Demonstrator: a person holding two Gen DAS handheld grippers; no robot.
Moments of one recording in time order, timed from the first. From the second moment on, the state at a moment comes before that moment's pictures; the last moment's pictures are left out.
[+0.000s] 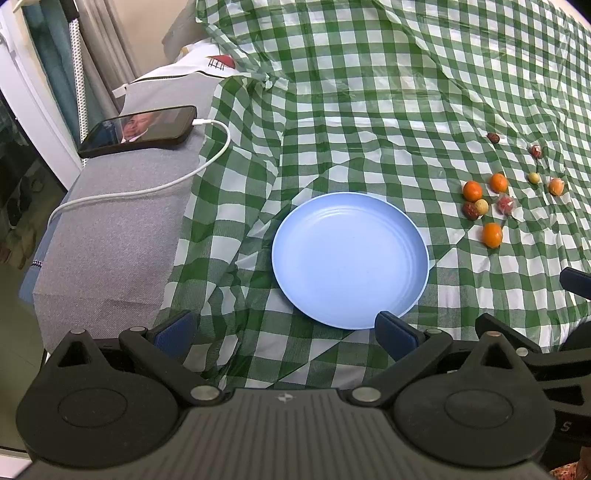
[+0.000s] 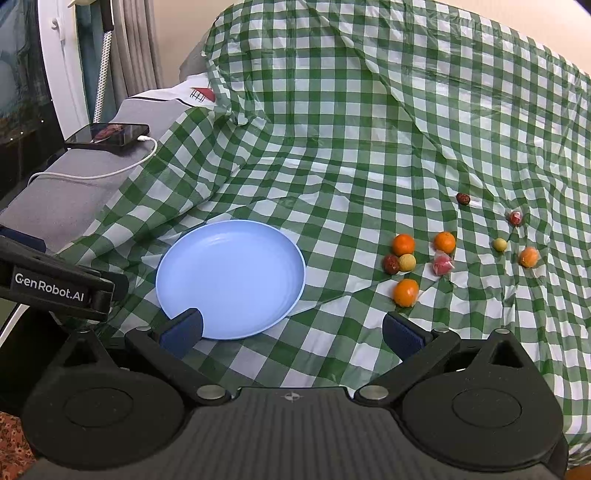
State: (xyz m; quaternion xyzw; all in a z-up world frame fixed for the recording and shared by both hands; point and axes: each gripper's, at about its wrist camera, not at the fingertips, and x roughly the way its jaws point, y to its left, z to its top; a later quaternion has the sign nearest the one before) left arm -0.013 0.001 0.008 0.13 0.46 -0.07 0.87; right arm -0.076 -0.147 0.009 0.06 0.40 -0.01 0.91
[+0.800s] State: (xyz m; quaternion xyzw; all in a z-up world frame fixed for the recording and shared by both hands) left arm -0.013 0.002 0.004 0.13 0.47 -0.07 0.87; right arm -0.076 -0.149 0.007 0.07 0.40 -0.01 0.92
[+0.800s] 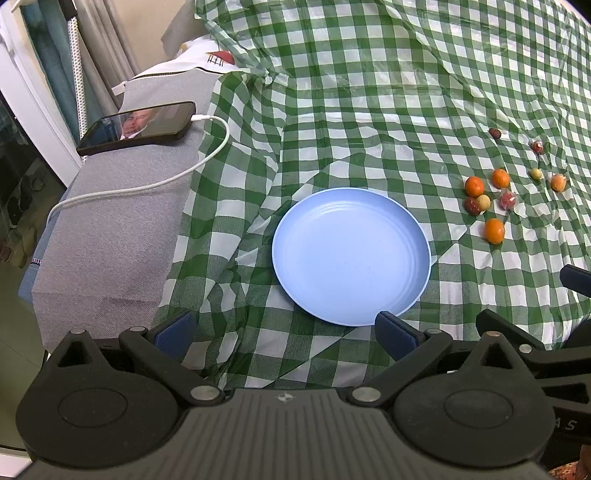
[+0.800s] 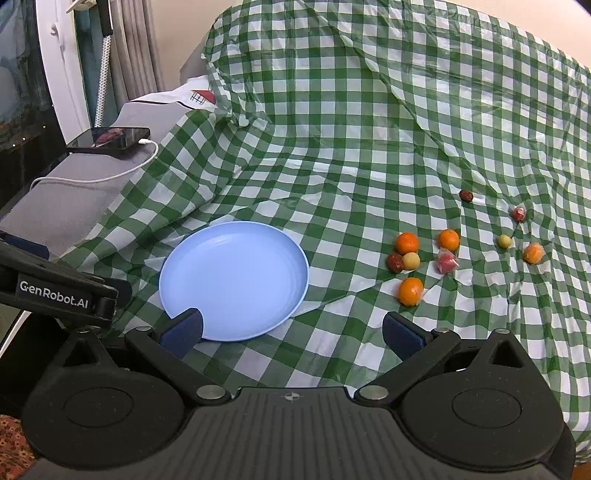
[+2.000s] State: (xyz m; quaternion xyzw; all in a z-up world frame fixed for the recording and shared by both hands) left arm 0.034 -0.075 -0.022 0.12 0.49 -0.13 0.85; right arm -0.064 -0.269 -0.077 0.11 0.37 -0.21 0.90
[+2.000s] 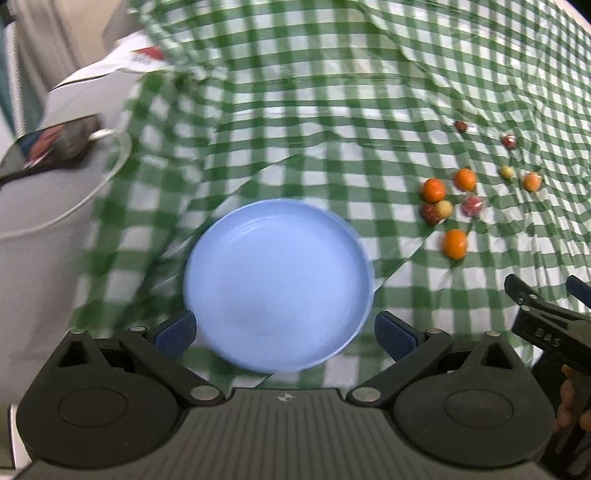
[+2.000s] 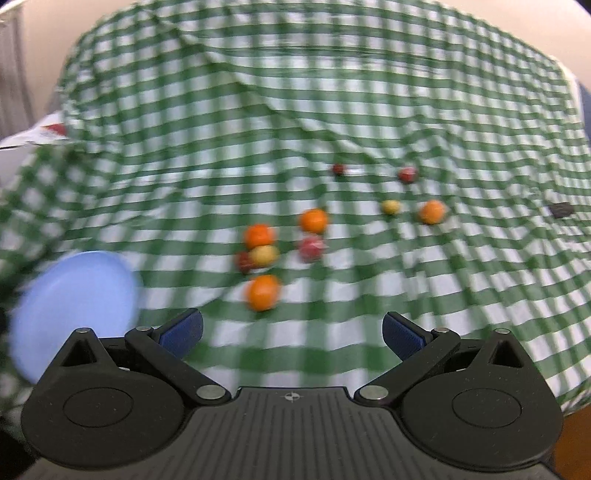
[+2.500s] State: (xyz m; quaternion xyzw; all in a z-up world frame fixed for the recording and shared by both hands) left arm 0.132 -0.211 -0.083 0.15 0.49 -0.22 0.83; right arm 0.020 -0.290 -0.168 0.09 0.40 -0.07 0.91
